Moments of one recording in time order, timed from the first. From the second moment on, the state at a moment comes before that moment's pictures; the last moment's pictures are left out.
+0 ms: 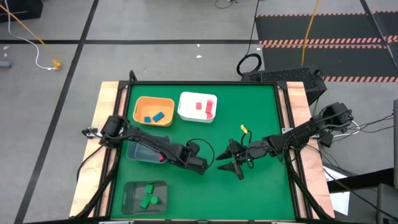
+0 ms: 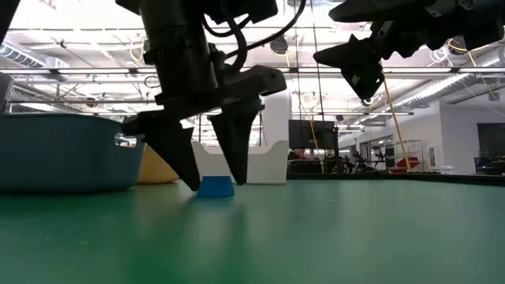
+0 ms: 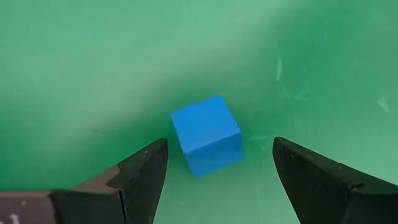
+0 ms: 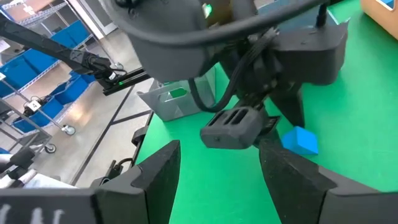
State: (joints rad) left arm -0.30 2.03 1.40 -0.69 -0.22 -1.31; right arm 0.35 1.38 0.52 0.58 0.08 0.53
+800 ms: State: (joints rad) left arm -0.31 2.06 1.40 -0.68 -0.28 -1.18; right arm 0.35 1.38 0.52 0.58 0.08 0.53
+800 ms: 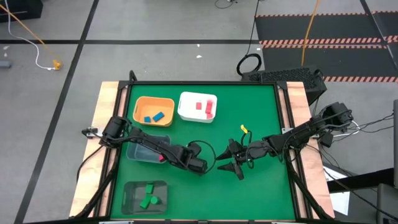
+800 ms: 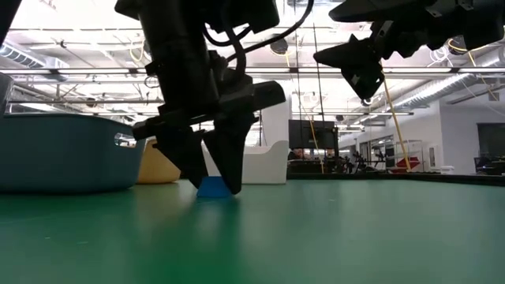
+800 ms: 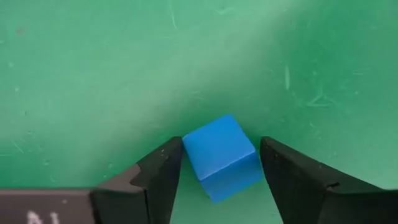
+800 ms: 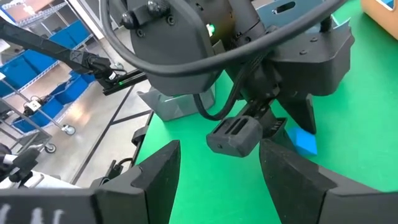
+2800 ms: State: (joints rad) left arm 0.17 0.75 0.63 -0.55 -0.40 -0.45; right arm 0.35 1.38 0.52 0.60 0.08 0.54
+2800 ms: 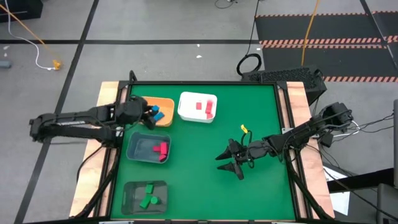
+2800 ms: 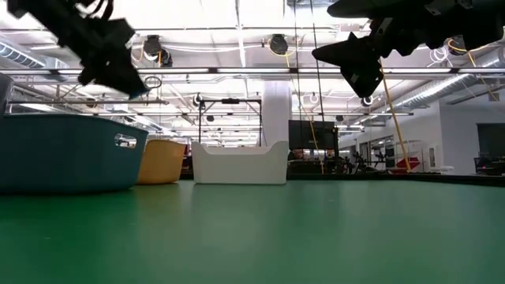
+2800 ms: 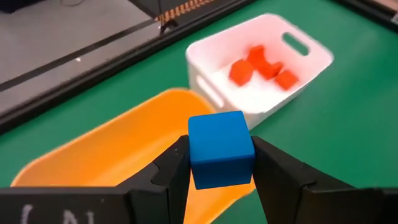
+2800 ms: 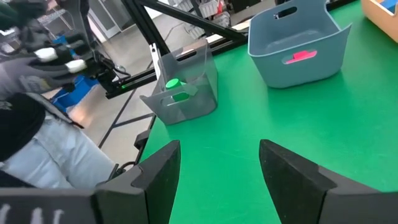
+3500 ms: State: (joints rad) left arm 0.31 0.71 0.22 -0.03 -0.38 -0.61; right arm 0.35 1.38 0.52 0.60 0.08 0.54
